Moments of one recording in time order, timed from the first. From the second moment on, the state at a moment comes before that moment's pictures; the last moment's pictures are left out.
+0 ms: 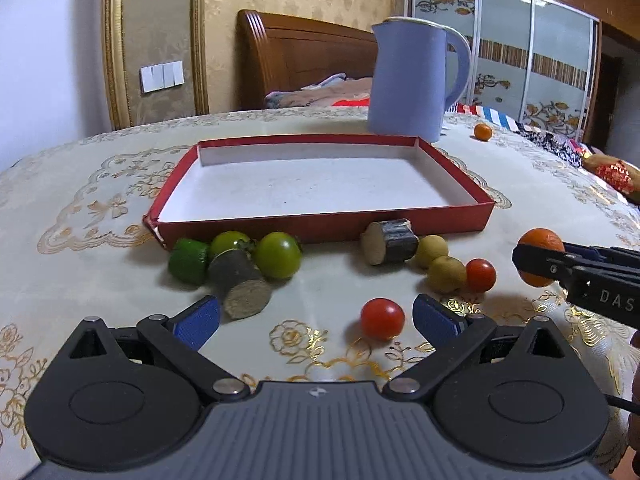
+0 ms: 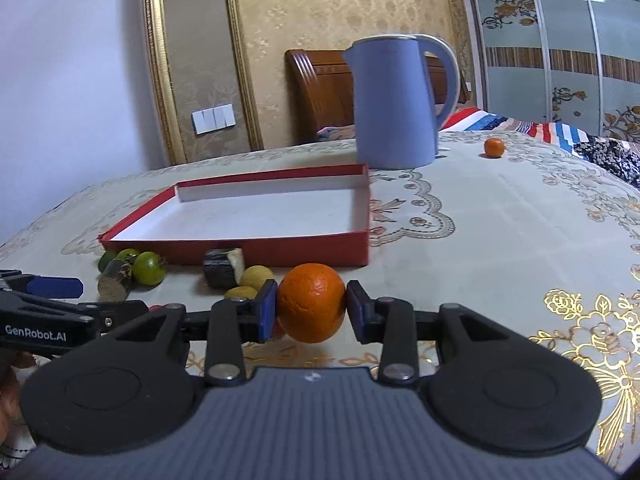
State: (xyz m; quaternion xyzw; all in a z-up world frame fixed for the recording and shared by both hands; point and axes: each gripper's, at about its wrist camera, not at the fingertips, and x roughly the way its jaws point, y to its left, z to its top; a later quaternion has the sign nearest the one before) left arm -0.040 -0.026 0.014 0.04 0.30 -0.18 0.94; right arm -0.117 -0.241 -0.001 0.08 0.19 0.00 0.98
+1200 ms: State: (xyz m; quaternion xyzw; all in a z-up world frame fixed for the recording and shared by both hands) left arm -0.030 -0.050 -0.001 0.08 0.31 -0.20 0.92; right arm -0.107 -0.251 -0.009 0.07 0.20 -0.01 0.98
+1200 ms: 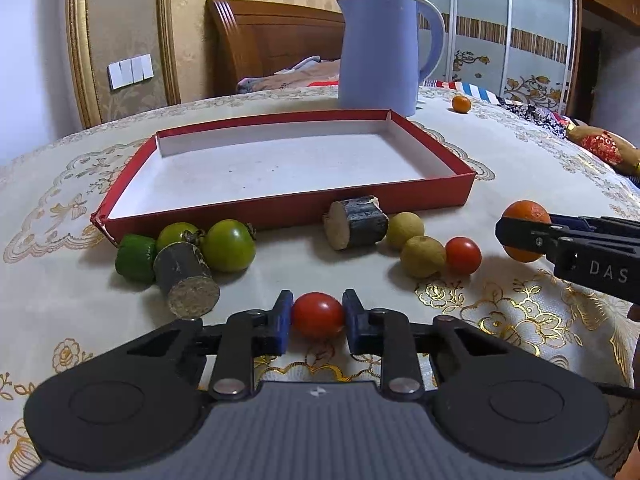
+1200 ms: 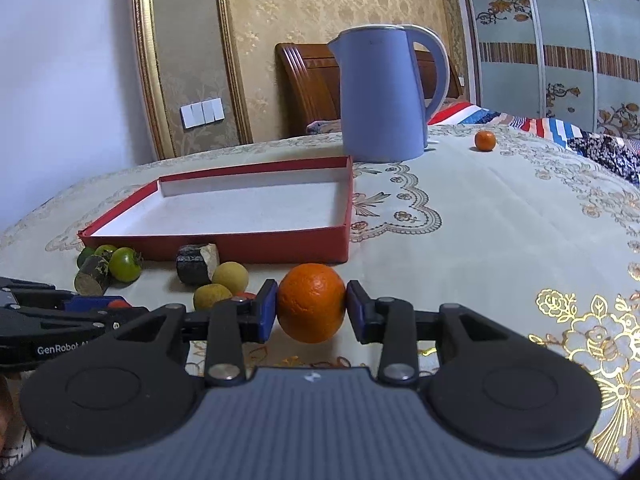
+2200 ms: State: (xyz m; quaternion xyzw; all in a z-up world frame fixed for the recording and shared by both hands) left arm 0.070 -0.037 0.051 0.03 0.30 -0.14 0.94; right arm 0.005 -0.238 0.043 0.04 0.20 0.00 0.98
